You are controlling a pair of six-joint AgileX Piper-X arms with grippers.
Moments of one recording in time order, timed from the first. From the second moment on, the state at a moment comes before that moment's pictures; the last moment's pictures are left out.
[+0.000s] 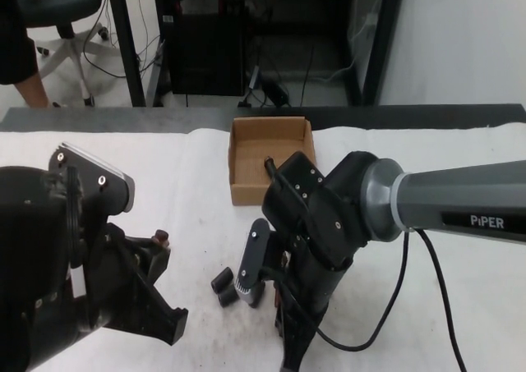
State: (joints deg) left arm -31.5 46.0 -26.9 21.4 -3.3 0.0; right arm 42.2 106.5 -64.6 39.6 -2.8 -30.3
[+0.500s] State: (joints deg) left arm -30.9 47.8 -26.9 -9.9 31.9 -4.7; right arm 32.1 79.5 -55.7 25.8 -30.1 -0.7
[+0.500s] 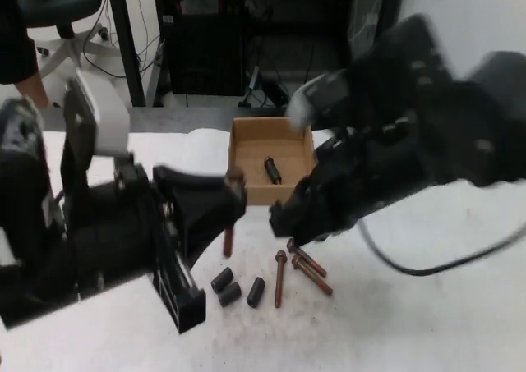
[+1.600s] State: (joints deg) left arm -28.7 64.4 -26.9 -51.4 43.2 -34.2; right arm 37.1 65.9 -25.7 -32.7 -33.0 4.3
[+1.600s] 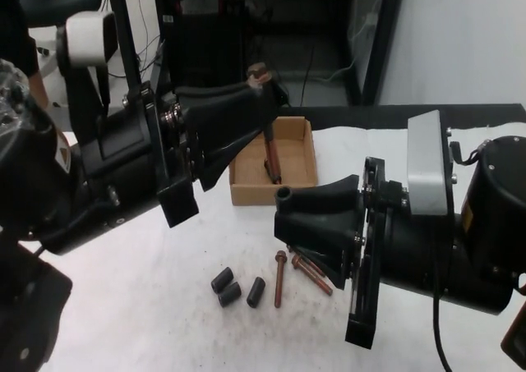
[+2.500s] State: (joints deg) left arm -28.7 68.7 -27.0 -51.1 43.4 -33.9; right arm 37.5 65.9 -25.5 -32.6 -33.1 4.3
